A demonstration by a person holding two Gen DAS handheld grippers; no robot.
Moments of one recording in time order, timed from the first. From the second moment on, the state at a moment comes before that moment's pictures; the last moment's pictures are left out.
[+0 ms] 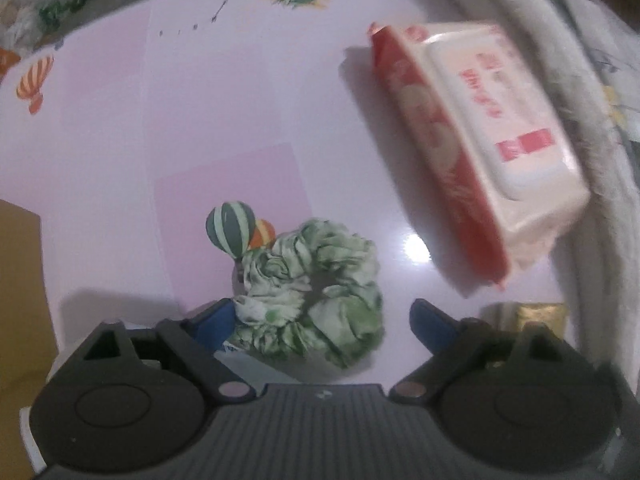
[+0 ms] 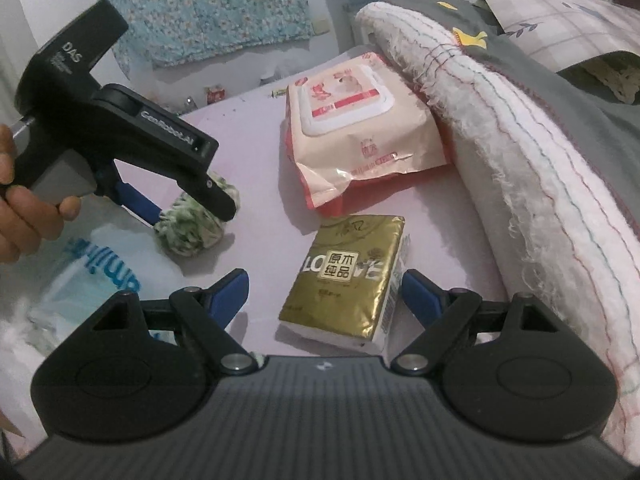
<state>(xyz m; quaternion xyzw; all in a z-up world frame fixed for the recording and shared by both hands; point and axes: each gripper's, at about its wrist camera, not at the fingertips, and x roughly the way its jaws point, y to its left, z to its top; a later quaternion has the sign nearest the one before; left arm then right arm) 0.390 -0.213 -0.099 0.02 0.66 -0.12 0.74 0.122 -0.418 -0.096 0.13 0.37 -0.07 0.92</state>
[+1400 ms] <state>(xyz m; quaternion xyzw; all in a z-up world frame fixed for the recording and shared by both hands) 0.179 -0.064 0.123 -0.08 0.41 -0.19 0.89 -0.008 -0.338 0.018 0.23 0.25 0.08 0.94</state>
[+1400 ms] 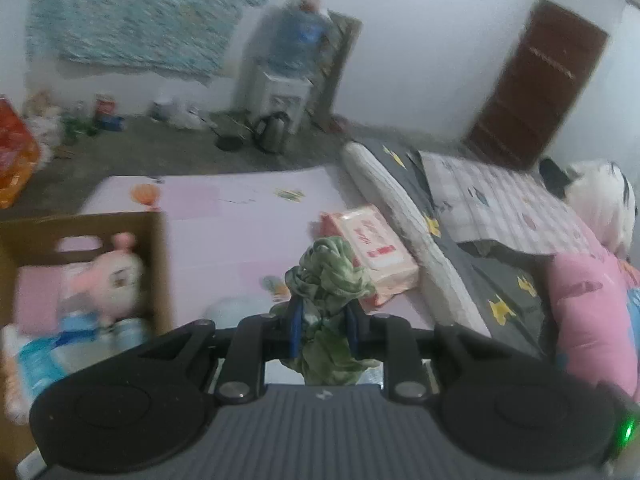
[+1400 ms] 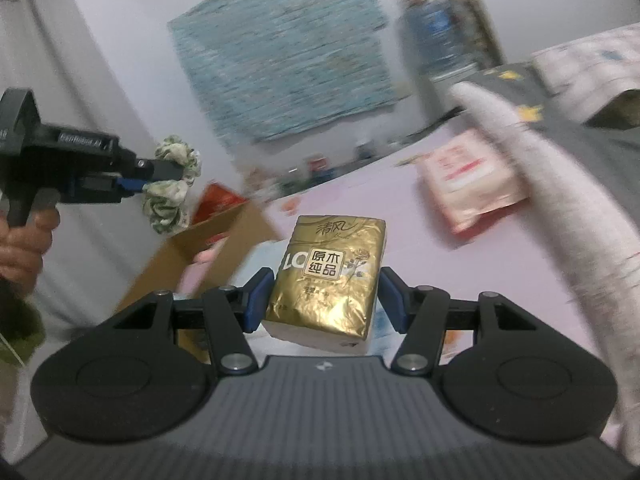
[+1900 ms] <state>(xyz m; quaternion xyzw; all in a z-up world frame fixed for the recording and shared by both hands) 0.089 0.087 0.053 -0.15 0.43 -0.06 0.89 0.038 -0.196 0.048 0.18 0.32 0.24 0.90</state>
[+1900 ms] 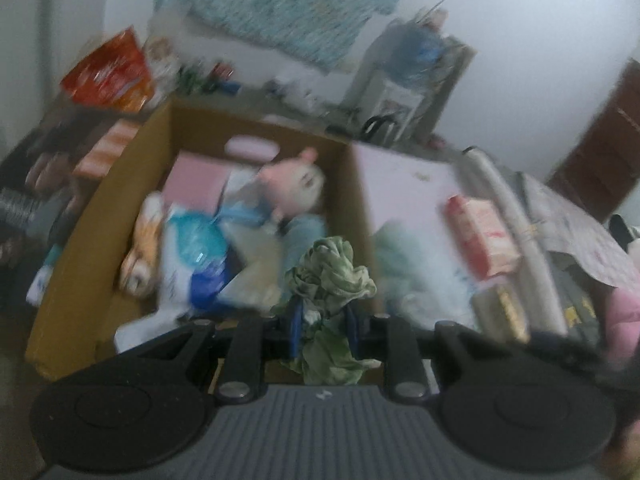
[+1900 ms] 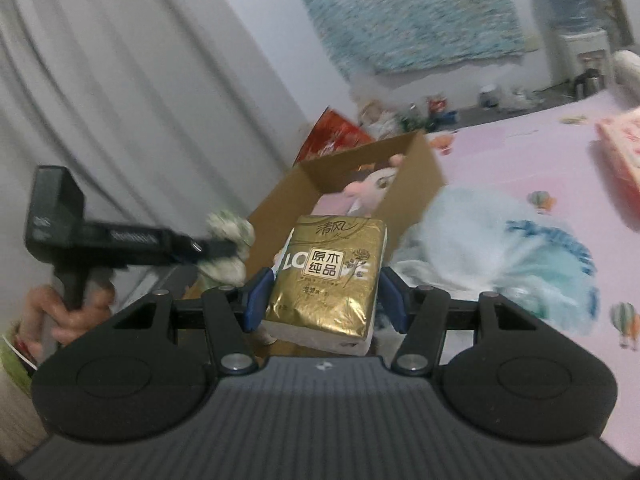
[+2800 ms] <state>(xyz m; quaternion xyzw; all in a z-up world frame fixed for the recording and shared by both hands) 0.104 0.133 -0.036 -0.15 0.51 -0.03 0.85 0.118 -0.066 0.029 -0.01 0.43 0.28 0.86</state>
